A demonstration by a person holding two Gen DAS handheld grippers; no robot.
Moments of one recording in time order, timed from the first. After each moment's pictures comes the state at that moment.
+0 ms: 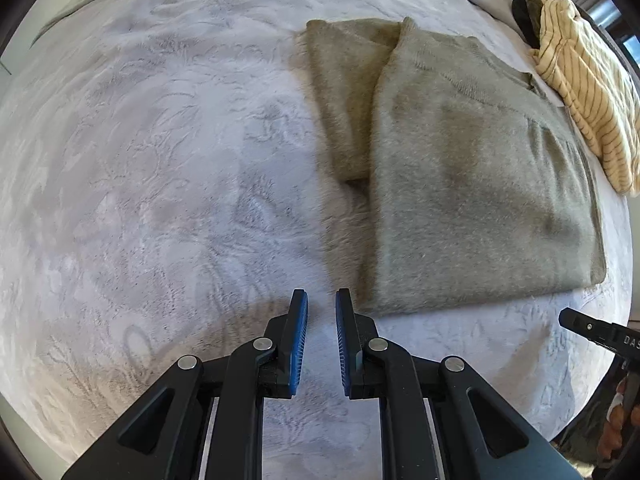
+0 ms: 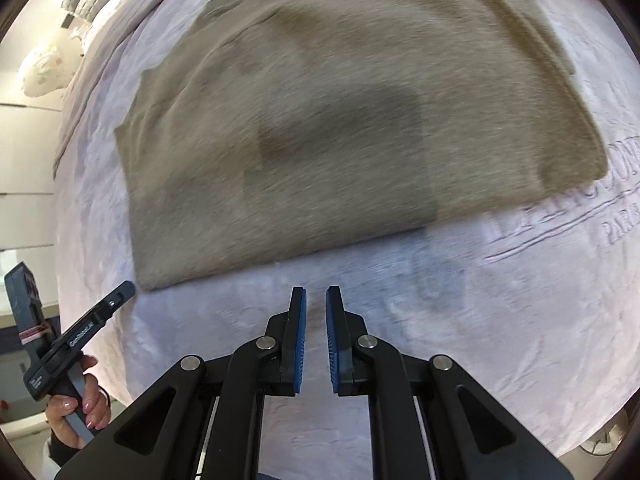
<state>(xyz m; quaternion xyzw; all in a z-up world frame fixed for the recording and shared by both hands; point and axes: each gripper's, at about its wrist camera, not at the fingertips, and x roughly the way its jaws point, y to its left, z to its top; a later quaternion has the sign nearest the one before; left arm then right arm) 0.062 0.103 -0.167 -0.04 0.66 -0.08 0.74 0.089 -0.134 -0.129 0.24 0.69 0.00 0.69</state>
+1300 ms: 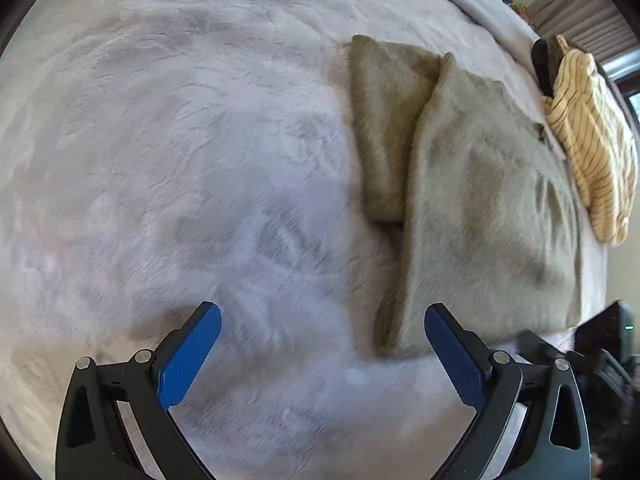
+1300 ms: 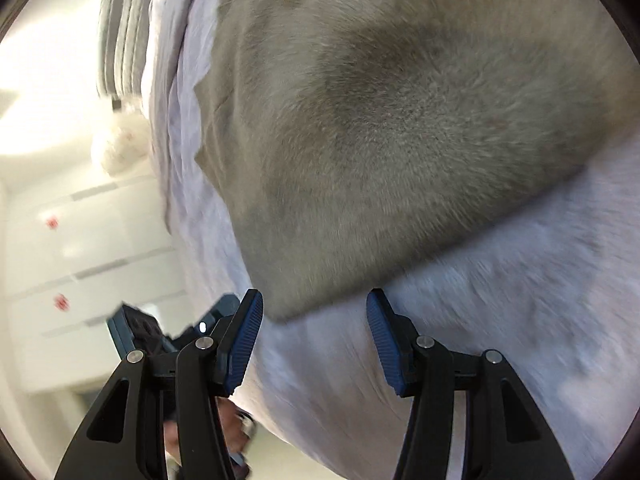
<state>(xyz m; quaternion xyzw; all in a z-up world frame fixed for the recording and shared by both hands) 0.101 0.160 -0.186 -0.14 0.66 -0.09 0.74 0.089 -0.104 -0.201 0.55 0.57 0.09 0.60</state>
